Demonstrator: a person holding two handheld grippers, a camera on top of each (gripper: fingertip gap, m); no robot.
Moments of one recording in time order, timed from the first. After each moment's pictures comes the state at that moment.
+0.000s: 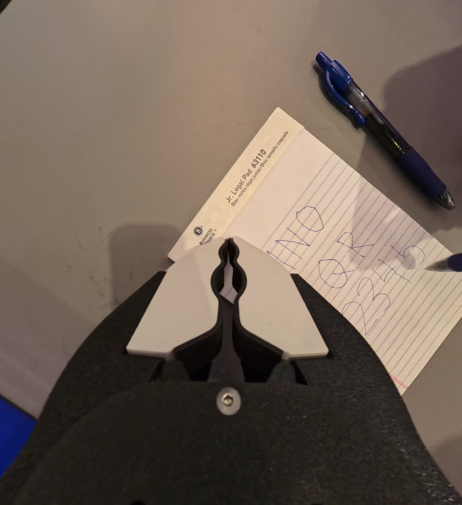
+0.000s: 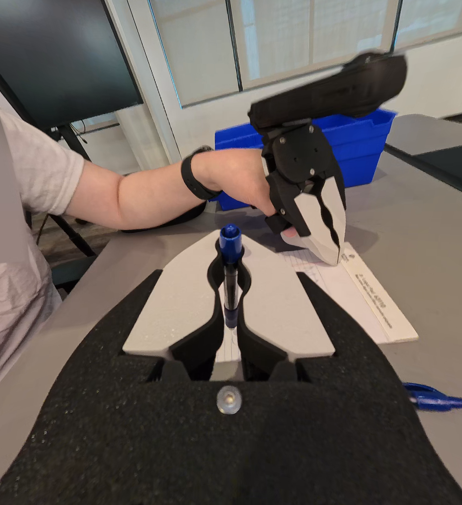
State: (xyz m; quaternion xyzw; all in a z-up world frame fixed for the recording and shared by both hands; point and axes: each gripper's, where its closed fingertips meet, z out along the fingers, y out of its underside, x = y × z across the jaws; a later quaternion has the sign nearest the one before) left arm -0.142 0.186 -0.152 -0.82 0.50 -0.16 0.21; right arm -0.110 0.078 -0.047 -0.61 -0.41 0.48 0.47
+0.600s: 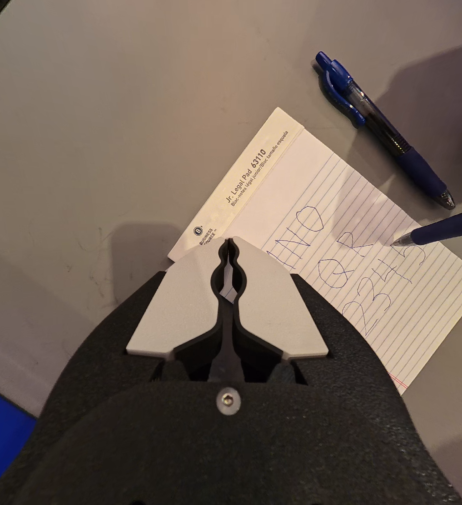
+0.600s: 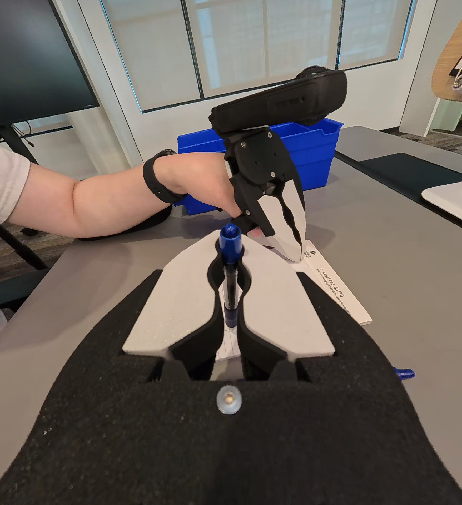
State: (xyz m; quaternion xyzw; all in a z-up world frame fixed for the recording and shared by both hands) left arm -0.142 0.186 -0.152 -0.82 0.50 -0.16 0.21; right arm -0.103 0.100 -0.051 -0.64 -0.38 0.43 0.51
